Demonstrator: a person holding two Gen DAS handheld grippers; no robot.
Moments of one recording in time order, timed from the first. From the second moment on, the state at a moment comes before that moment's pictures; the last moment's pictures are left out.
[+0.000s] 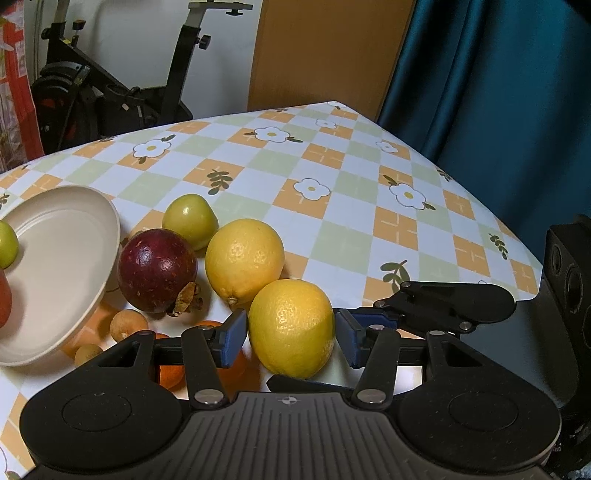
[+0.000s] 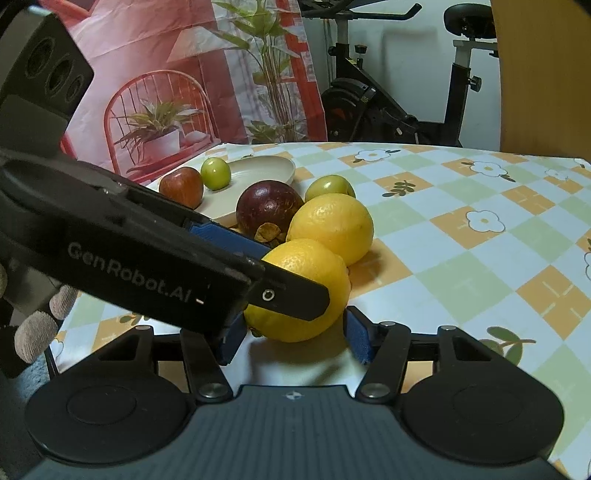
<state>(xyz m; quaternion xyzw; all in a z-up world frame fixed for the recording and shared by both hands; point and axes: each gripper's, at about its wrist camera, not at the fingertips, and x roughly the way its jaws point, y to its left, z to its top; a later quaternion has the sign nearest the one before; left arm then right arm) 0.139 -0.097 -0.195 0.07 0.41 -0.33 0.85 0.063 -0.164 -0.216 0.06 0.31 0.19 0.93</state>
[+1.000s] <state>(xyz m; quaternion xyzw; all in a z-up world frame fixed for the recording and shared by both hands) 0.163 -0.033 -0.125 -0.01 0.33 -0.29 0.90 0.113 -0.126 -0.124 0.00 0.28 0.24 0.93</state>
